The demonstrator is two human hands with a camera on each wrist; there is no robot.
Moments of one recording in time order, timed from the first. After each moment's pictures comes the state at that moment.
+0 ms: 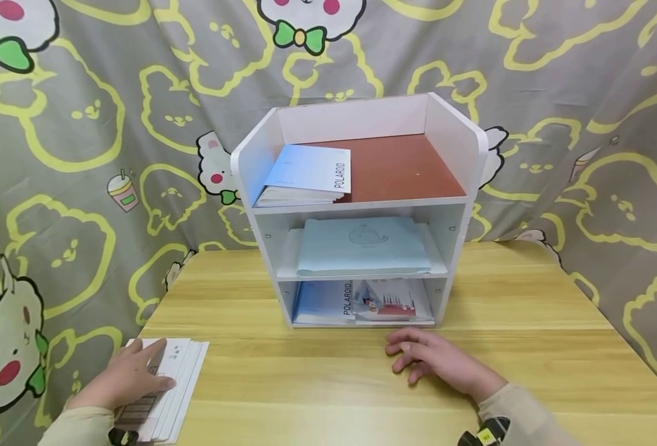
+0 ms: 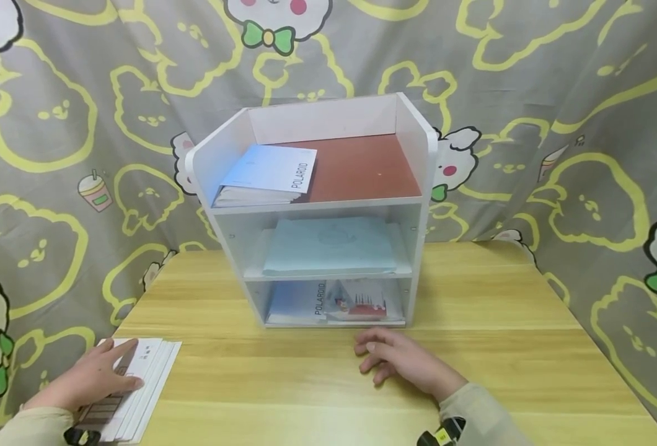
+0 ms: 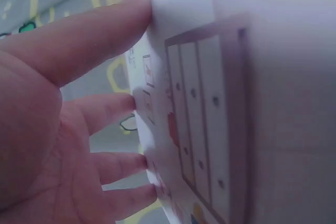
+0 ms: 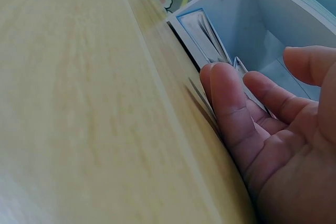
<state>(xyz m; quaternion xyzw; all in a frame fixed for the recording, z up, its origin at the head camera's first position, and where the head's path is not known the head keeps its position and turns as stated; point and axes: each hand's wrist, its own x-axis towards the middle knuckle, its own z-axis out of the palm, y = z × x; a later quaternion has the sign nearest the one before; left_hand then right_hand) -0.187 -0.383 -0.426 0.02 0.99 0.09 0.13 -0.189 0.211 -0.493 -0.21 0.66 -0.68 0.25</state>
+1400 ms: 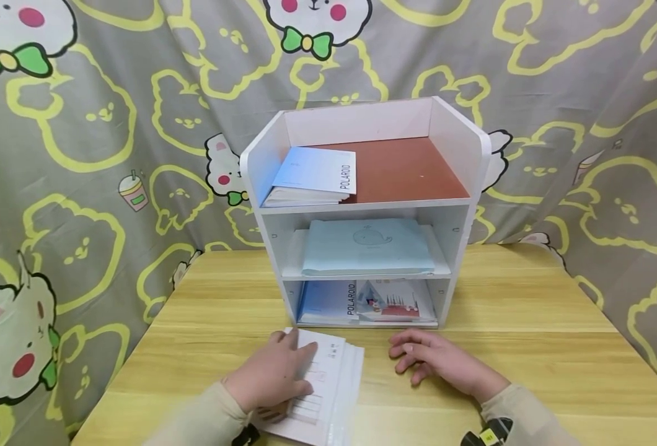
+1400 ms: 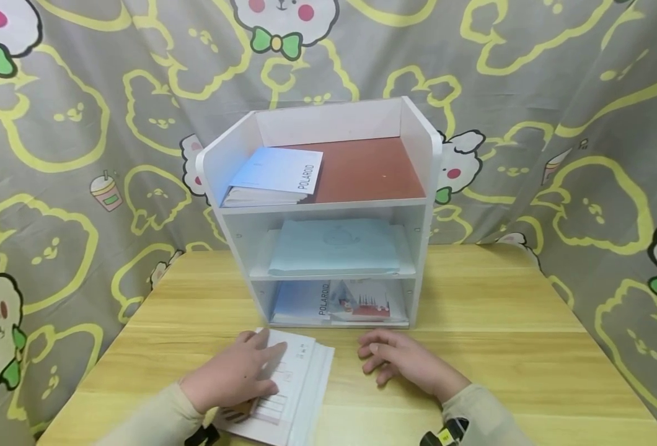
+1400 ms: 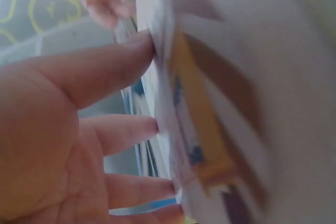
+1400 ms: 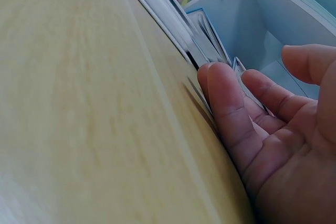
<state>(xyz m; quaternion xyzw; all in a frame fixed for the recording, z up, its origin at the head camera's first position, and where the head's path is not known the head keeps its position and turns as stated) -0.164 -0.143 -0.417 0.30 0.95 -0.01 0.05 -0.189 0.210 -0.494 -0.21 0.66 -0.67 0.25</state>
